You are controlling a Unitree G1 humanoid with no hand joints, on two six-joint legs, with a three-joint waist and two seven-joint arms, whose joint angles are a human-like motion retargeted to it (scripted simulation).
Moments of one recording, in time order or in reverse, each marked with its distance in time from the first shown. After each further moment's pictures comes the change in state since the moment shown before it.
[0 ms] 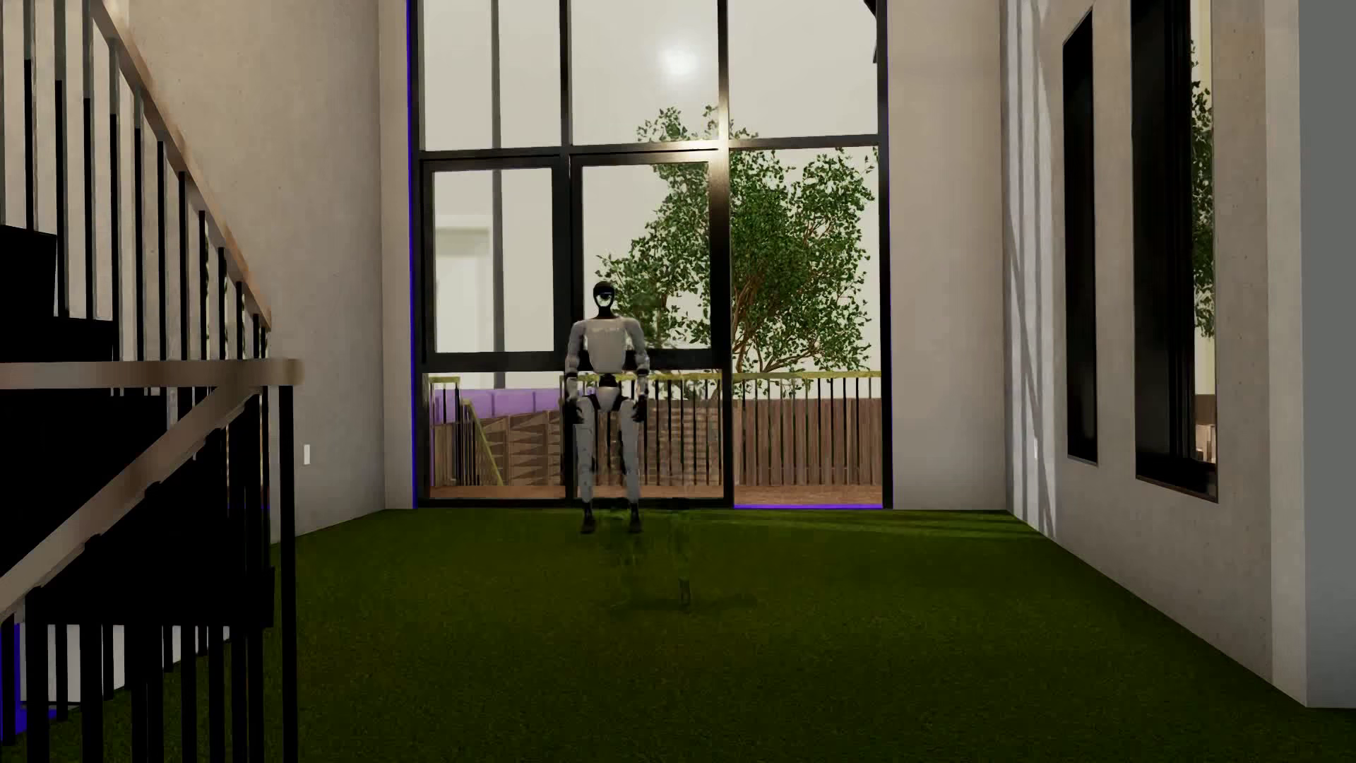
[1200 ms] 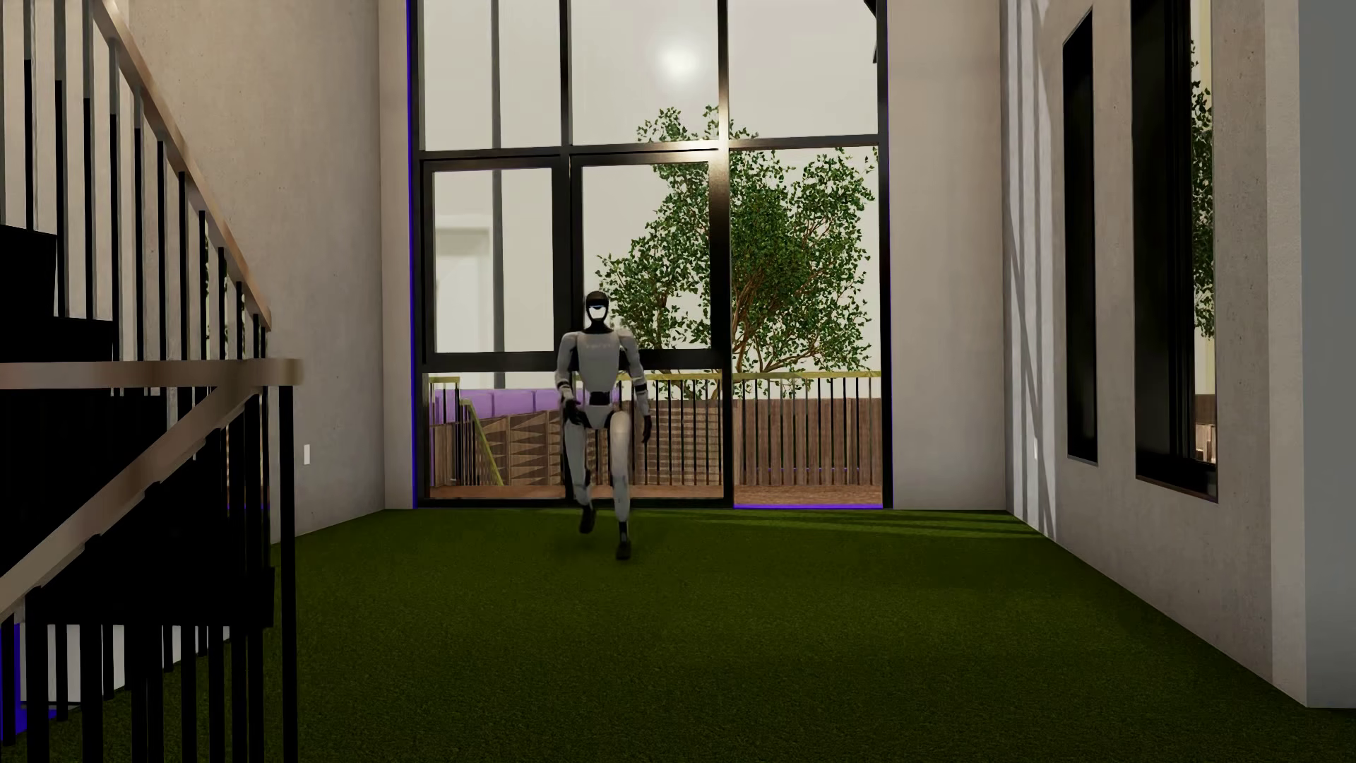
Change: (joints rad) body -0.859 0.271 0.190 0.042 -0.057 -0.048 0.000 0.000 0.090 0.561 0.247 0.124 -0.209 0.233 -0.195 0.010 0.069 0.000 0.000 0.236 -0.136 0.250 -0.527 0.000 0.000 0.000 0.000 0.000 0.000
